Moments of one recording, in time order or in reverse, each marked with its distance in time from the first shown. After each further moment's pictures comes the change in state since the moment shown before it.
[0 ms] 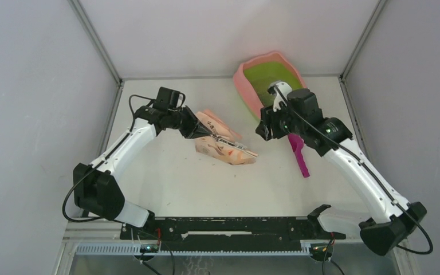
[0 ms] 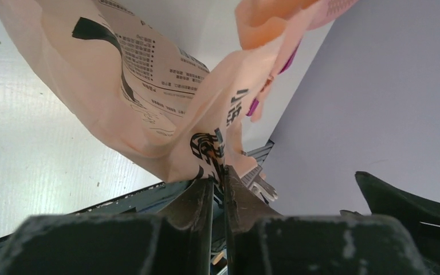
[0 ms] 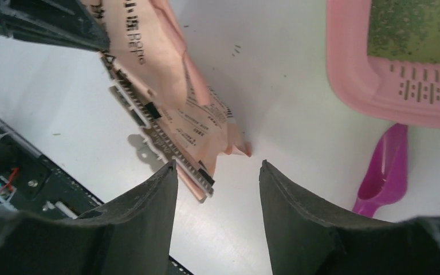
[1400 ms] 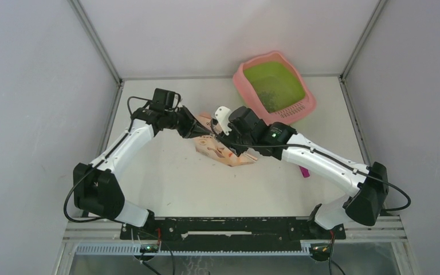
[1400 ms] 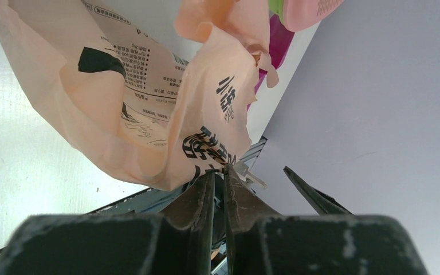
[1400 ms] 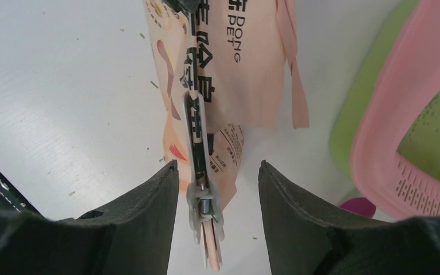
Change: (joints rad) left arm 0.053 -0.003 -0.046 0.064 0.079 0.028; right arm 0.358 0.232 0.010 0.104 0.256 -0.306
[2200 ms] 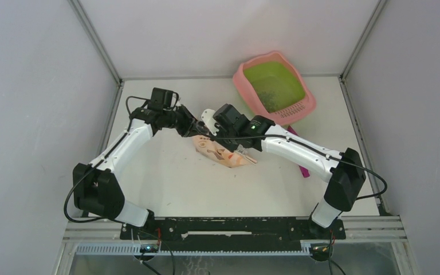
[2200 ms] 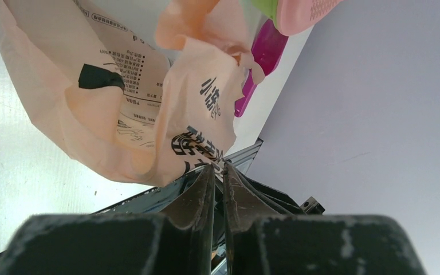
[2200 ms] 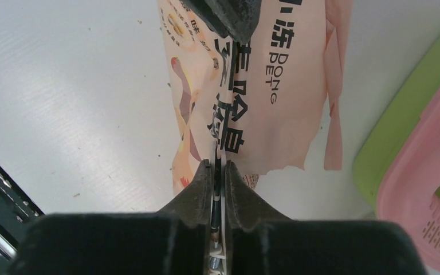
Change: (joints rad) left arm 0.018 0.000 0.000 0.011 0.014 0.000; right arm 0.000 0.200 0.130 -0.040 -0.081 -0.040
